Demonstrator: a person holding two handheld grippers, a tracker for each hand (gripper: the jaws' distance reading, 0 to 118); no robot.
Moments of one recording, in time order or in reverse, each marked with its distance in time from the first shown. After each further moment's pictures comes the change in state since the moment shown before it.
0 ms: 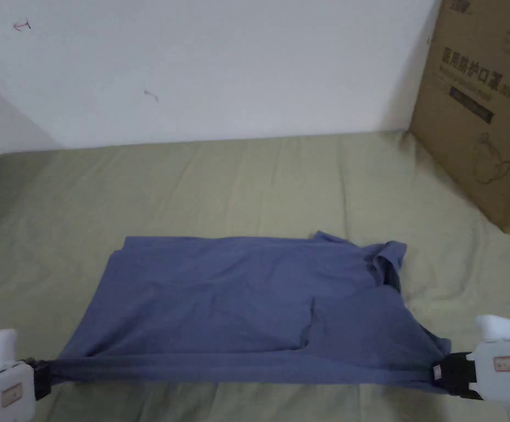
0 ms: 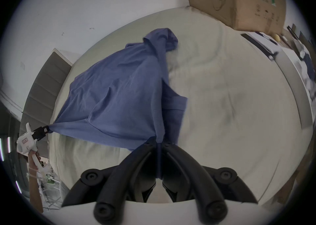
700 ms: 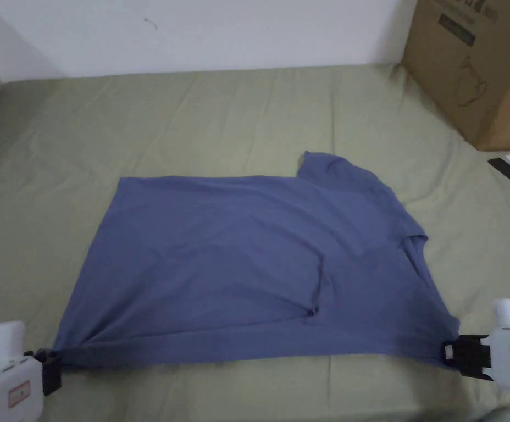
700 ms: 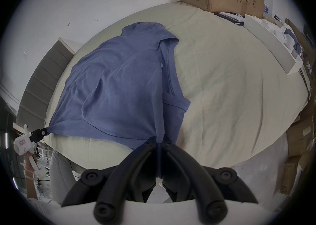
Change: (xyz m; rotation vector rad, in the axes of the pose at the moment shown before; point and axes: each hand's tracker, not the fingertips) left arm -0.008 -0.153 0.104 -0.068 0.002 -0.039; right arm 0.033 -0.151 0.059 -0.004 -0.027 0.027
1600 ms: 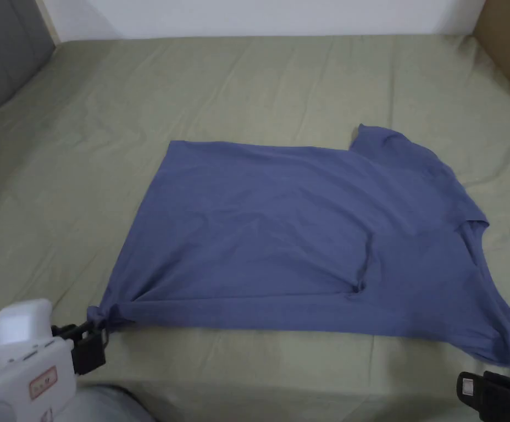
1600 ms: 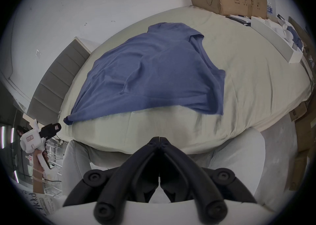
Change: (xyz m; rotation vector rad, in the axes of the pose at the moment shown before) left arm -0.011 -0.026 0.035 0.084 -0.045 0.103; right arm -0.062 -0.061 0.039 0.043 0.106 0.007
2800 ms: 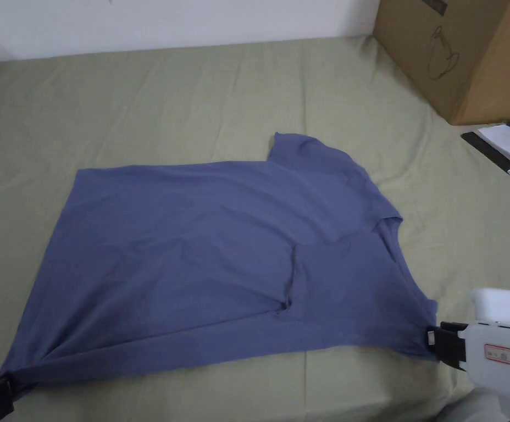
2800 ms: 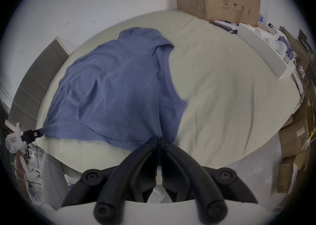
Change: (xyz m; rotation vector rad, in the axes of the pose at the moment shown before) left arm 0.025 0.030 -0.027 -0.122 0.013 -0.001; right arm 0.063 0.058 -0.025 0.029 -0.197 0.019
